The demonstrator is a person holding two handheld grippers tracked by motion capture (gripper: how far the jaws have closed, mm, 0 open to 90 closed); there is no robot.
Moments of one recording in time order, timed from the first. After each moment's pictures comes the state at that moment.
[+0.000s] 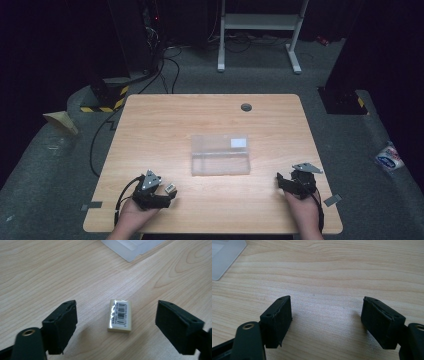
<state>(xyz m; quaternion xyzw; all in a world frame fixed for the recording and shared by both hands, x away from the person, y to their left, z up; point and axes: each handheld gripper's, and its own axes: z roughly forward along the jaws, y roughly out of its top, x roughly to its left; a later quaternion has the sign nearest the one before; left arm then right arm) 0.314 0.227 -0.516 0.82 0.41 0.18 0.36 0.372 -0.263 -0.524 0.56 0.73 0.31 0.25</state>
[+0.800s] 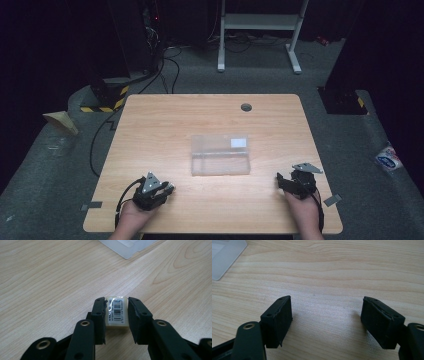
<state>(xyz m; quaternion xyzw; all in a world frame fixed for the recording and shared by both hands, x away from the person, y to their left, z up) 0.311 0.228 -0.520 0.82 0.40 0.19 0.36 0.372 -0.263 -0.523 0.56 0.73 0.31 0.25</state>
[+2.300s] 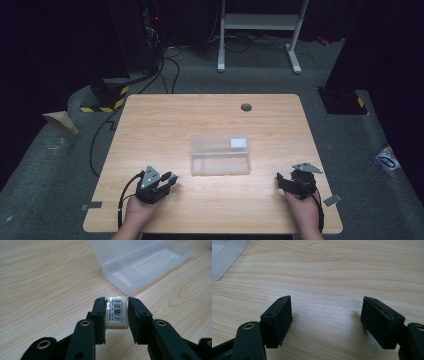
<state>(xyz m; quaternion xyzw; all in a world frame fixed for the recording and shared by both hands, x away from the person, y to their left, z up) 0.320 0.216 -0.502 0.77 0.41 0.22 0.43 0.372 -0.263 -0.523 0.56 0.73 0.31 0.25</state>
